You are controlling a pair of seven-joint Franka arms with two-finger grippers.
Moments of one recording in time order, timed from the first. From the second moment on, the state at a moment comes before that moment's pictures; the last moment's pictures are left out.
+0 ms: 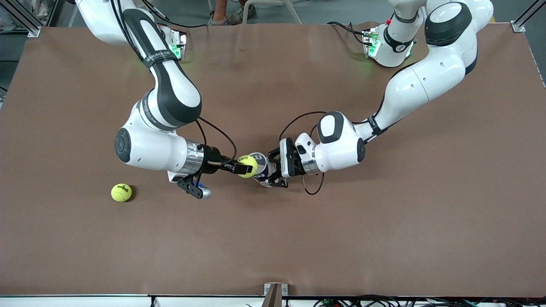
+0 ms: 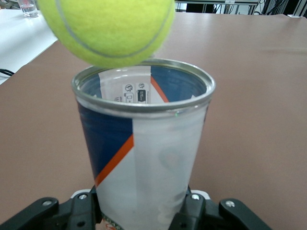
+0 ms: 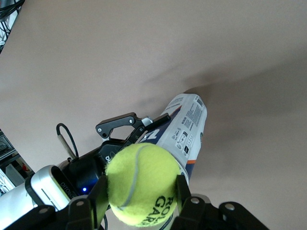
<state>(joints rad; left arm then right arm) 0.12 1.15 -1.01 -1.63 -0.22 2.89 1.47 0.48 0.53 -0.06 -1.47 0.77 2.05 0.52</state>
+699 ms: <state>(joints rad) 0.12 1.15 -1.02 -1.63 -0.23 2.89 1.47 0.51 0.53 -0.06 -1.47 0.73 1.98 0.56</state>
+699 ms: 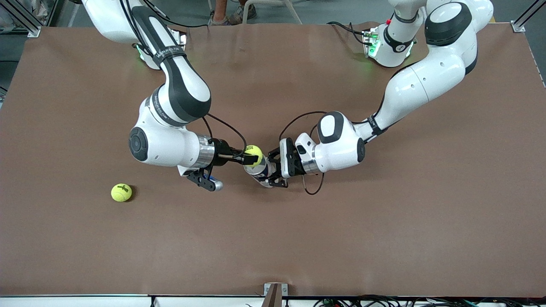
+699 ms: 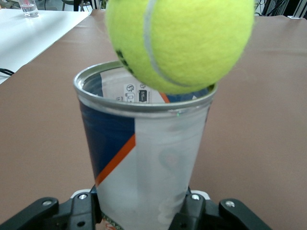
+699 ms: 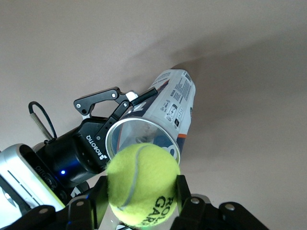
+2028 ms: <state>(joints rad) 0.13 1.15 -1.02 -1.62 -0.23 2.89 1.47 0.53 0.53 -0.07 -1.46 0.72 2.01 0.58</state>
